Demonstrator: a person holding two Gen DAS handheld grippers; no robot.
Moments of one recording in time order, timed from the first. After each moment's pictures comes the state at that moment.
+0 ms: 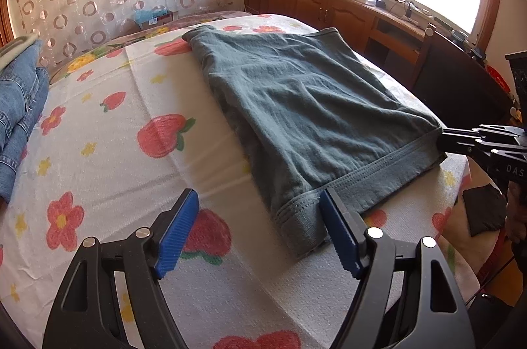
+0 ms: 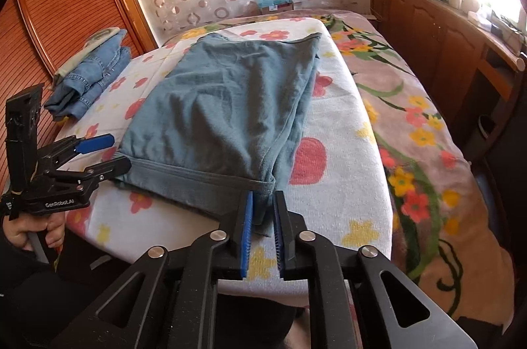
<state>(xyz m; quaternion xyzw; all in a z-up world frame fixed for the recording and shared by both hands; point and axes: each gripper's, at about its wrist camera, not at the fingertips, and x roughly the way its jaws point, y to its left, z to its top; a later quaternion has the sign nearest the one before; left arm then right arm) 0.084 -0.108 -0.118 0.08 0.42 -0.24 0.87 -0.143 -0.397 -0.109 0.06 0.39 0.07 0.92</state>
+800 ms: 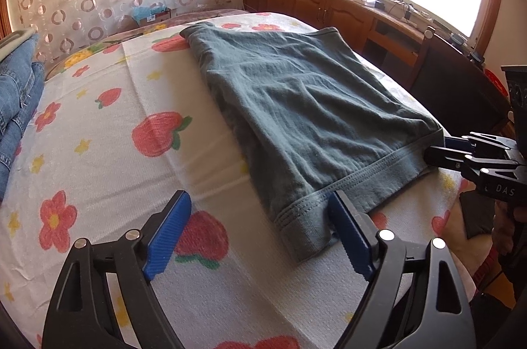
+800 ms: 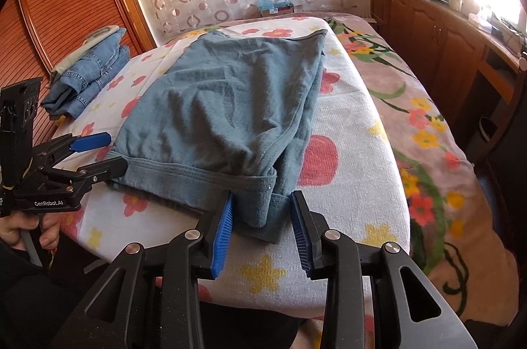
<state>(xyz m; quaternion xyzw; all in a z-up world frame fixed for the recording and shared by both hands) 0.085 -0.109 -0.120 0.07 0.42 -0.25 0.87 -0.137 -0.388 -0.123 0.06 0.38 0.07 0.92</state>
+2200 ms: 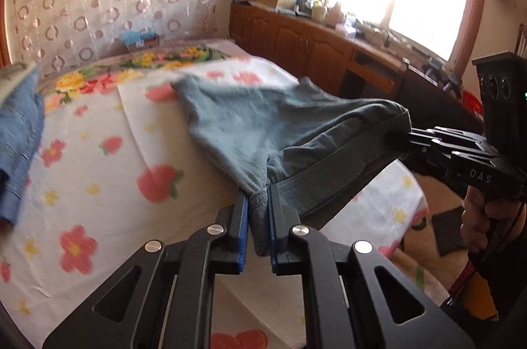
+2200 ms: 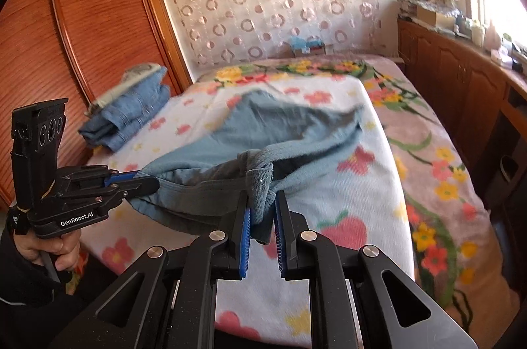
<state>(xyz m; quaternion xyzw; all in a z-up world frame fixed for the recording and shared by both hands) 0.073 -0.100 -0.053 0.03 0.36 -0.28 0.89 -0.140 -0.374 -0.072 0.06 0.29 0.14 0.94</state>
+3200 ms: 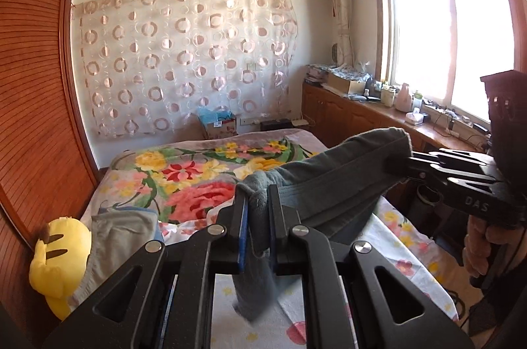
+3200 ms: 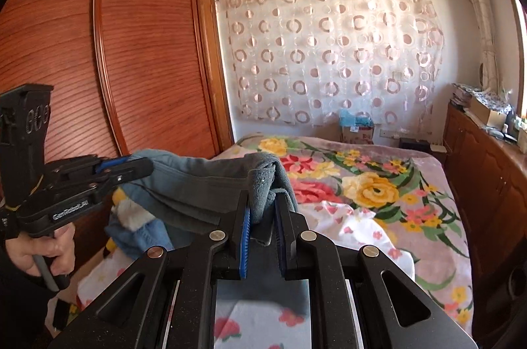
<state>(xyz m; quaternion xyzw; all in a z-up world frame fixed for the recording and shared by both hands) 0.175 -0.004 0.120 0.03 0.22 -0.14 0.97 0.029 -0.282 0.126 -0.01 0.18 0.22 0.96</state>
